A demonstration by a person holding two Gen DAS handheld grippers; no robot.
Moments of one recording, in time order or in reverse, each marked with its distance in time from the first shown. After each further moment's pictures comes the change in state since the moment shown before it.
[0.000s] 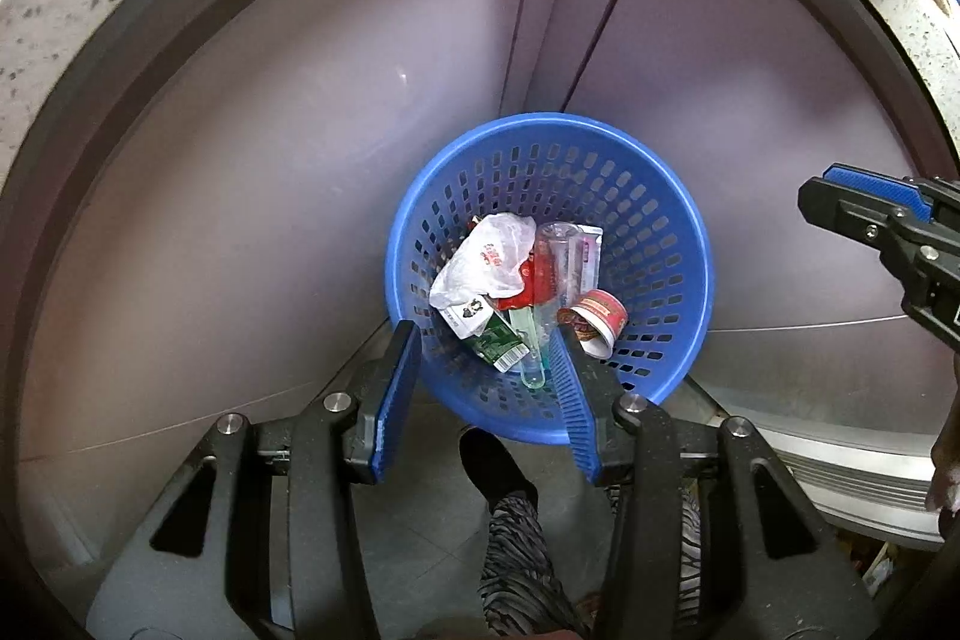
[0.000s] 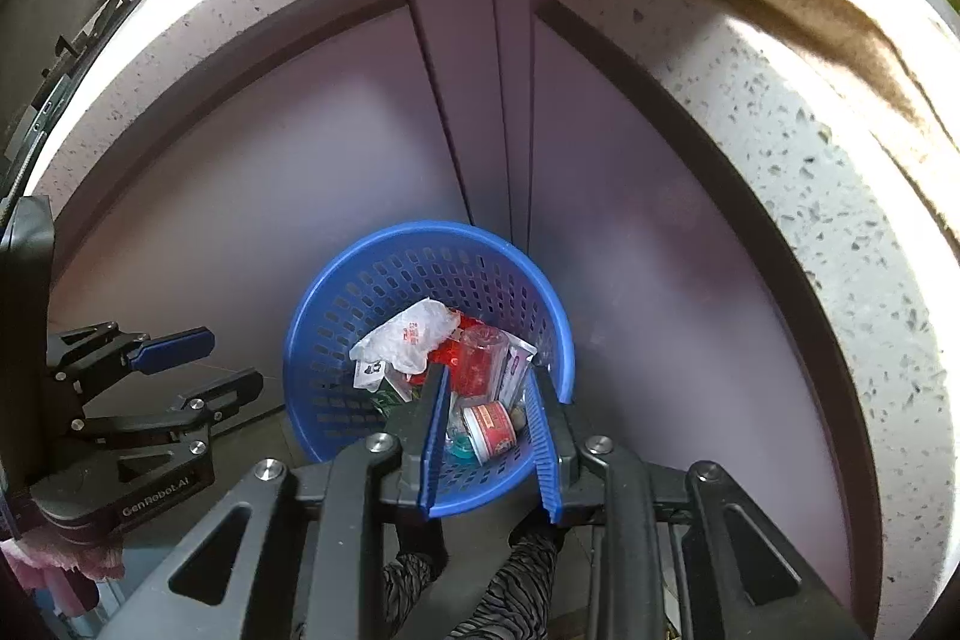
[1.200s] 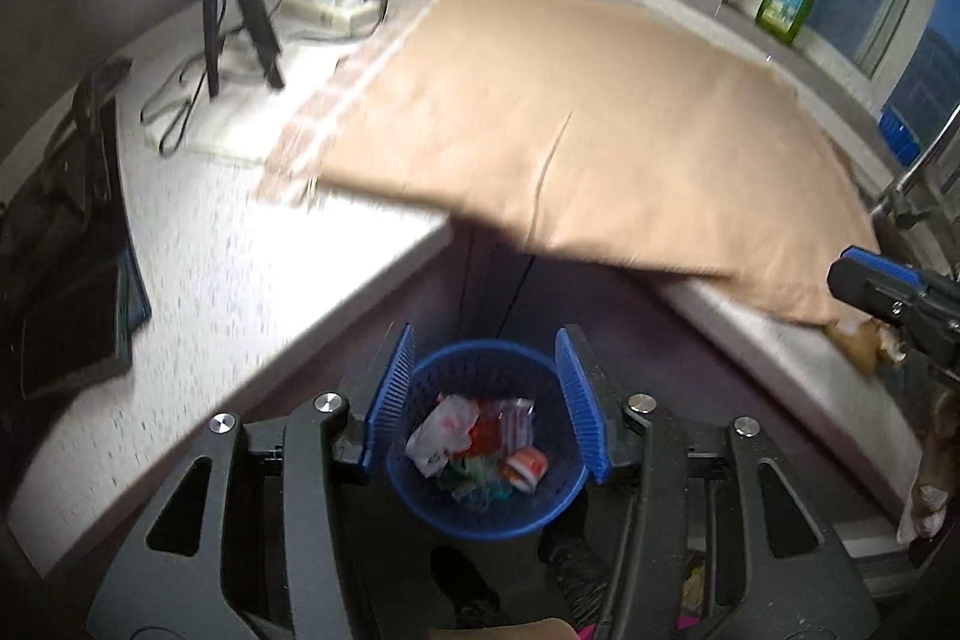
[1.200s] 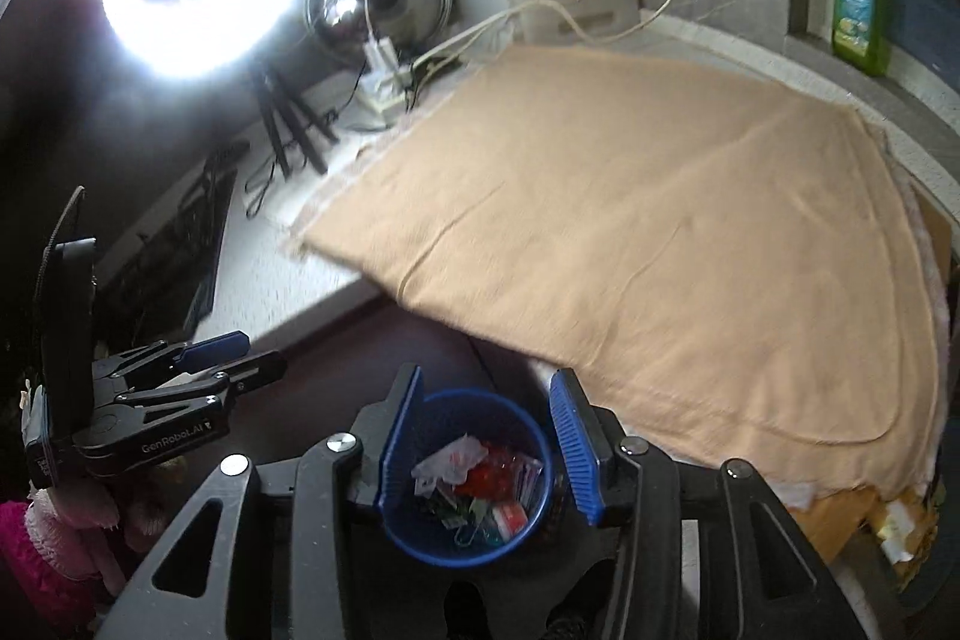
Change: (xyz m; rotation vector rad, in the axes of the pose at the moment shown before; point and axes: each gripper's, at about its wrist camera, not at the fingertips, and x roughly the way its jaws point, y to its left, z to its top) left arm -0.174 -0.026 0.065 -0.024 -0.376 -0.055; right arm -0.197 -0.063 0.026 0.085 -0.352 0.112
